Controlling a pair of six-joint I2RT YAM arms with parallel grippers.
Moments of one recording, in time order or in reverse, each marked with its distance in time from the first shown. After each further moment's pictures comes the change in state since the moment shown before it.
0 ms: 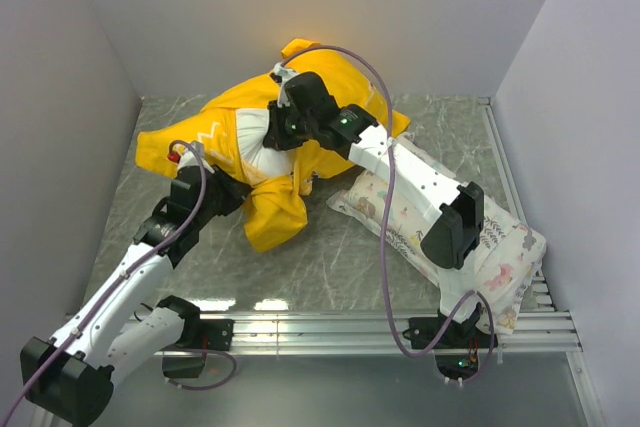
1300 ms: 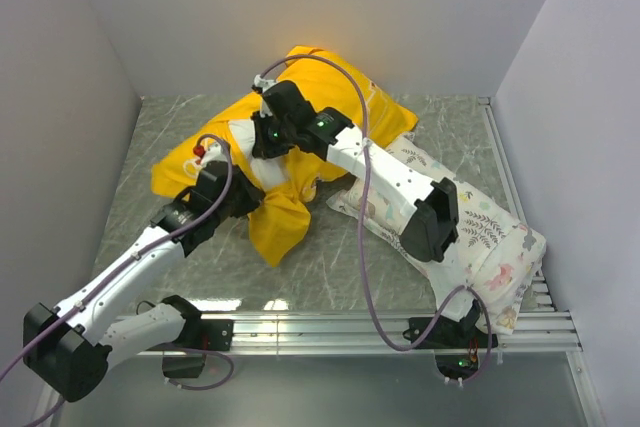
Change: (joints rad) left arm -0.152 0.155 0.168 -0.174 -0.103 0.069; right arm 0.054 0.125 0.116 -0.040 0.054 -0.013
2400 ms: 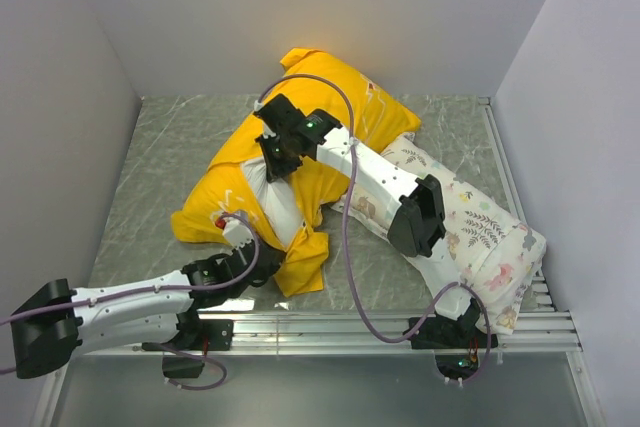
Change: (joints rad) left arm -0.528 -0.110 -0.541 0.323 -0.322 -0.493; right arm -0.002 0.129 0.112 -0.309 -0.018 -0.030
